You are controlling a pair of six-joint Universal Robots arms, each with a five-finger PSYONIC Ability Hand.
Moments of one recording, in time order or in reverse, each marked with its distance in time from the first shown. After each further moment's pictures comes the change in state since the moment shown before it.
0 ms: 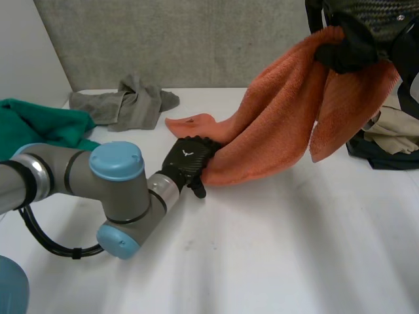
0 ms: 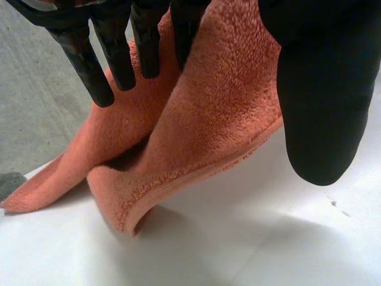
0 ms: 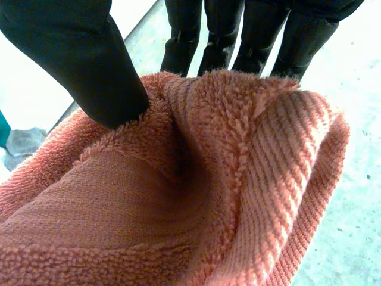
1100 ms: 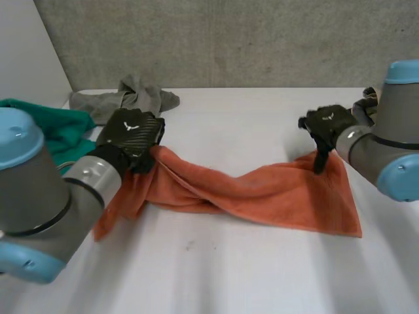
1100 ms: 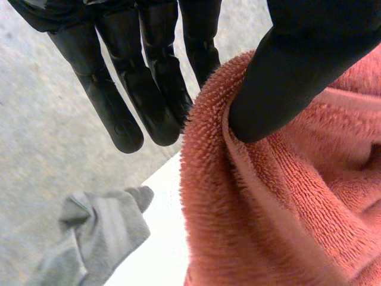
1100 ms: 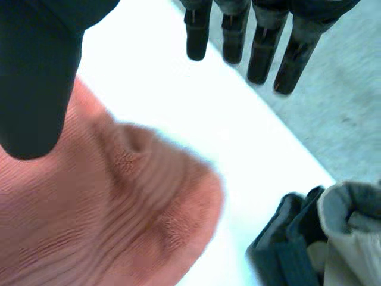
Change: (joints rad) left arm 0.110 0.542 -0.345 -0.120 -0.075 0.176; right arm -0.112 0.747 -0.274 0.093 0.124 -0.225; left_hand 0.822 0.893 0.890 0.894 0.830; right_hand -0.726 -0.876 -0.875 -0.882 -0.835
